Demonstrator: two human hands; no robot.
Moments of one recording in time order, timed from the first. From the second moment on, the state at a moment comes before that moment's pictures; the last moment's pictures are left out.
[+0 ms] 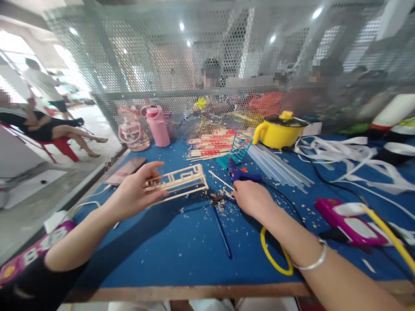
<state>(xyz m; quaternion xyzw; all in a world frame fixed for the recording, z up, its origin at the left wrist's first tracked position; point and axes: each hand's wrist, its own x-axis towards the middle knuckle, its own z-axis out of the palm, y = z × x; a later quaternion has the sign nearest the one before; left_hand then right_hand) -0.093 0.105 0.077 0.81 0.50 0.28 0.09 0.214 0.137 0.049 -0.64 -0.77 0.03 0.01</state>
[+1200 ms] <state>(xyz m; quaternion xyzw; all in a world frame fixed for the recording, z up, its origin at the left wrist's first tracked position) -0.032 -0.001 0.016 0.49 0.54 0.50 0.46 0.172 -0.005 0.042 -0.61 -0.74 0.24 0.17</state>
